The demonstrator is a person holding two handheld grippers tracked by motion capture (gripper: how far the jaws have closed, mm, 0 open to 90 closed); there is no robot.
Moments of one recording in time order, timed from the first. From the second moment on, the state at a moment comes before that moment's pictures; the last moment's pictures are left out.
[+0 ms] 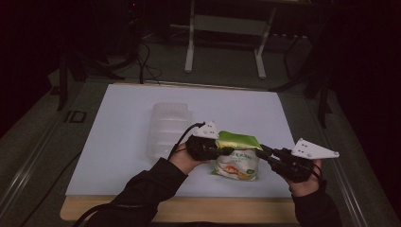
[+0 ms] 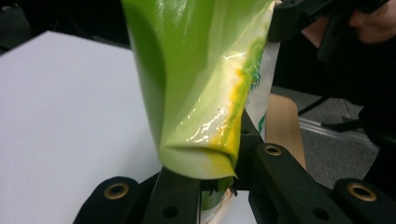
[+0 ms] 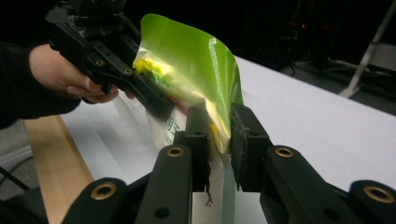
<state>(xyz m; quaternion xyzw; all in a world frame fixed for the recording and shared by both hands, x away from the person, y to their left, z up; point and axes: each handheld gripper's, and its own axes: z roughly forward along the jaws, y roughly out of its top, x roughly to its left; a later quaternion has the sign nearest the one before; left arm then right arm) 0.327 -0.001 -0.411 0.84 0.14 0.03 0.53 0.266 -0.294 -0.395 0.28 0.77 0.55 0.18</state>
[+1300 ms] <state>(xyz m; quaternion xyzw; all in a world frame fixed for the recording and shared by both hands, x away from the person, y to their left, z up) 0.320 0.125 -0.321 0.78 0.20 0.14 0.57 0.281 -0.322 -0.403 0.31 0.72 0.60 0.17</state>
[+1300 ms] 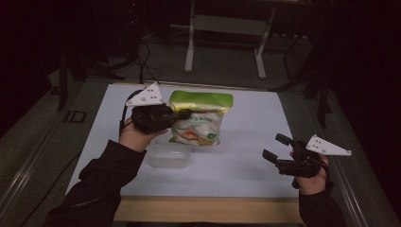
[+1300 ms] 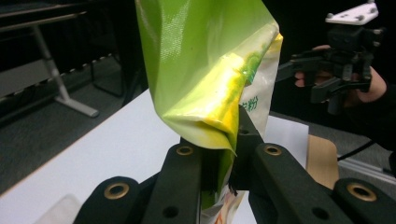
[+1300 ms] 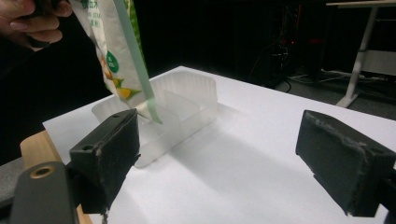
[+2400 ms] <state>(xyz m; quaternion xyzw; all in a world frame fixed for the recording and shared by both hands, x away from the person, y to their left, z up) 0.321 0.189 -0.399 0.78 0.28 0.12 0.54 0.287 -0.316 -0.415 0.30 0.73 0.60 0.14</state>
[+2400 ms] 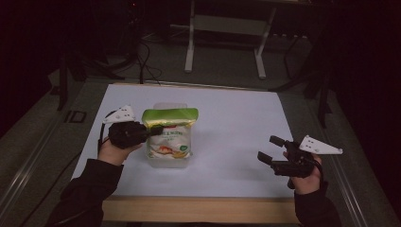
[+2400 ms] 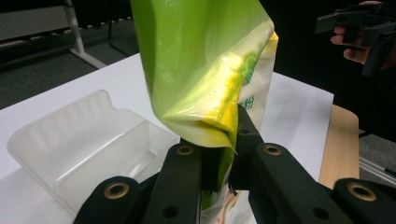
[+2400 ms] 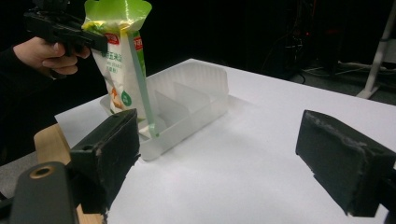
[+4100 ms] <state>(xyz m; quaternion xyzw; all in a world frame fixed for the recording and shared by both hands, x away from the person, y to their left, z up) 0.296 0.218 -0.460 0.76 0.35 0.12 0.54 0.286 -0.310 -0.431 0.31 0.75 0.58 0.11</state>
